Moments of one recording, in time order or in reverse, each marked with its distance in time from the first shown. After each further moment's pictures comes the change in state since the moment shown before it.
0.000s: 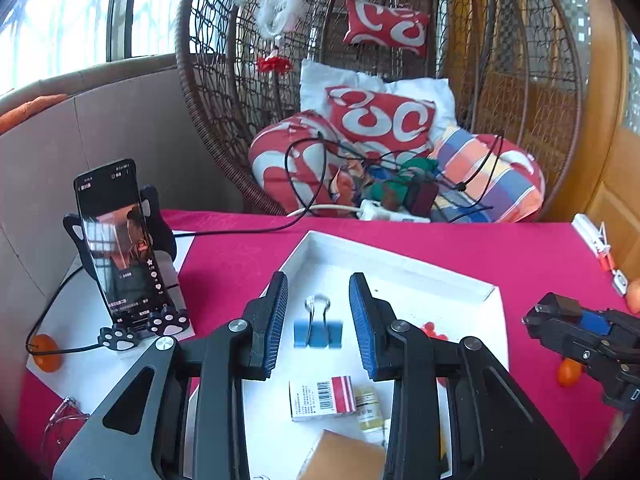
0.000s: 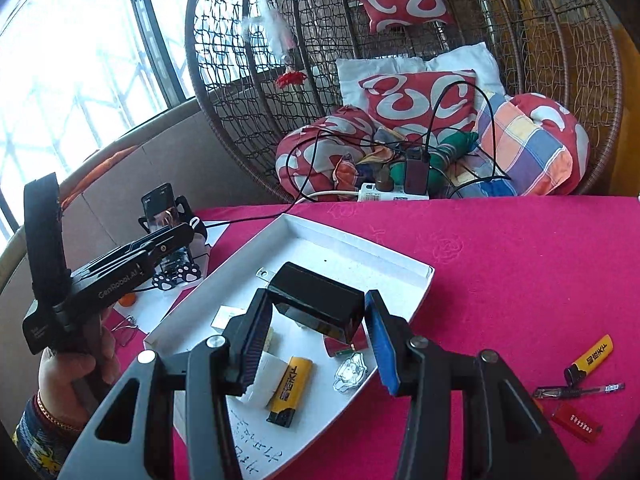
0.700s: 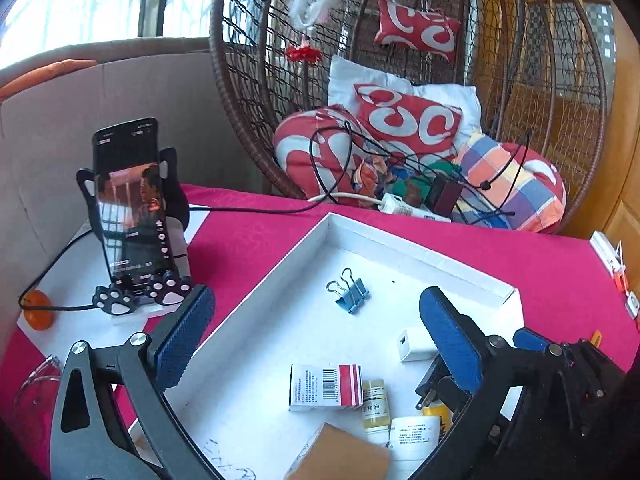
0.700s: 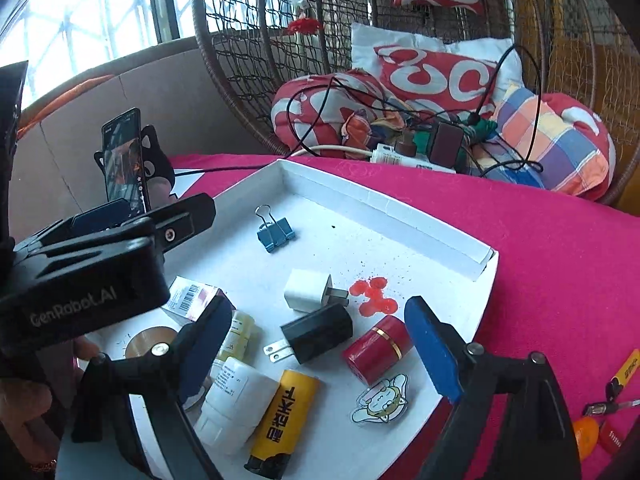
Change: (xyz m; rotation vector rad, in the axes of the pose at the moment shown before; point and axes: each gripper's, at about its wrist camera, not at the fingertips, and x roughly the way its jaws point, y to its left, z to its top) left arm -0.006 0.001 -0.023 -0.112 -0.047 0.056; right arm 0.062 0.038 -0.032 -0.149 0.014 -0.102
